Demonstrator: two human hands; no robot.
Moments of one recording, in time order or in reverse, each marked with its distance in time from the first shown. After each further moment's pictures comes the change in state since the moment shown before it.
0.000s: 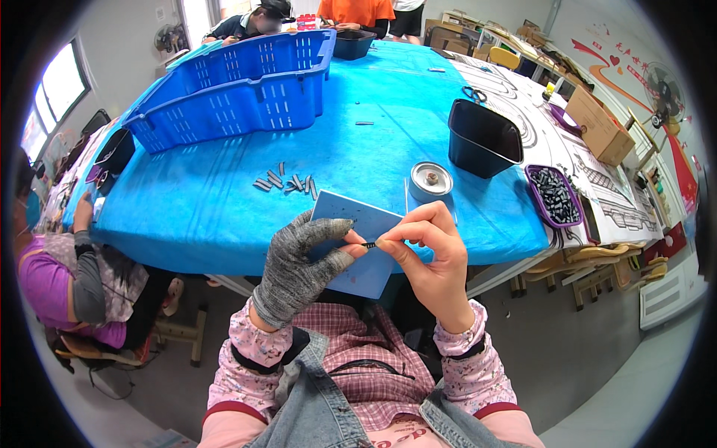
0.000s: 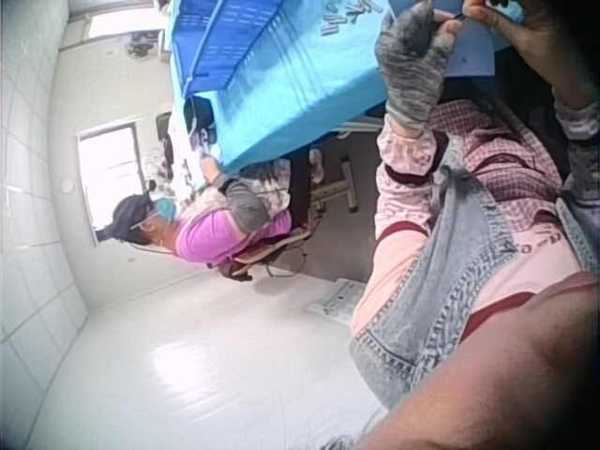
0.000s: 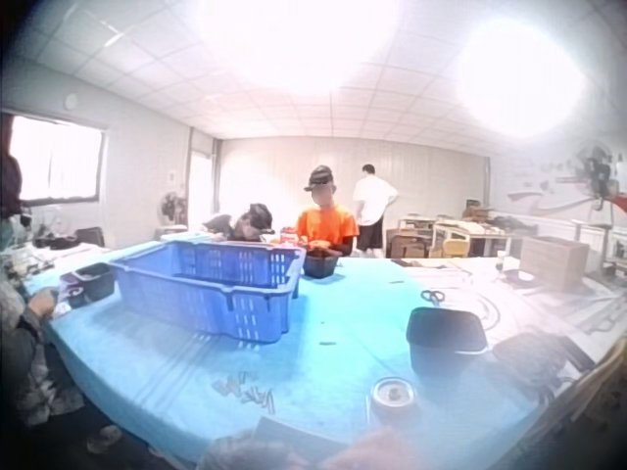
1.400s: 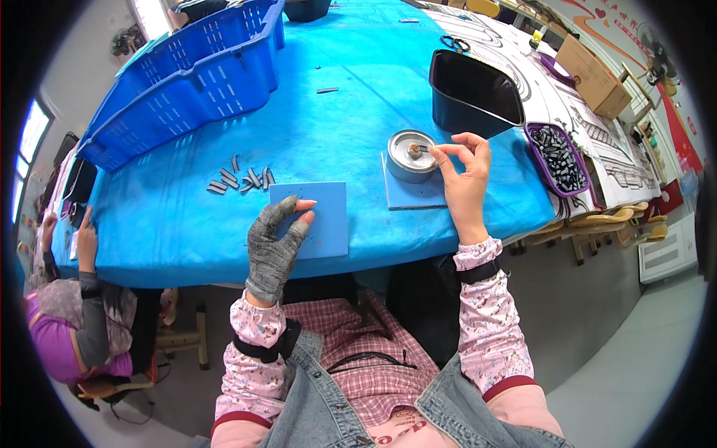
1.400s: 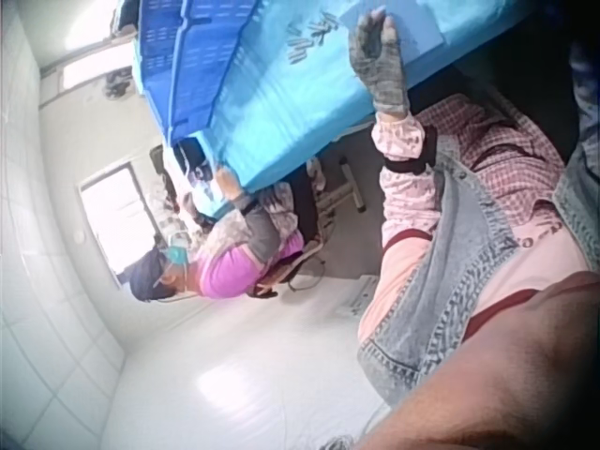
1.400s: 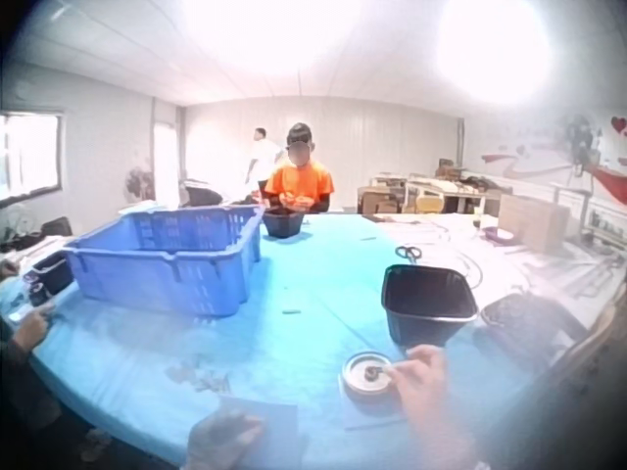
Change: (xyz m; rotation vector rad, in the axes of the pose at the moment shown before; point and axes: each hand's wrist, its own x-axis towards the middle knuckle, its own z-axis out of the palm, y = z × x) left_hand 0.004 -0.116 0.022 0.028 0.126 -0.230; right_hand 0.019 0.172 -0.050 -0.479 0.370 0.121
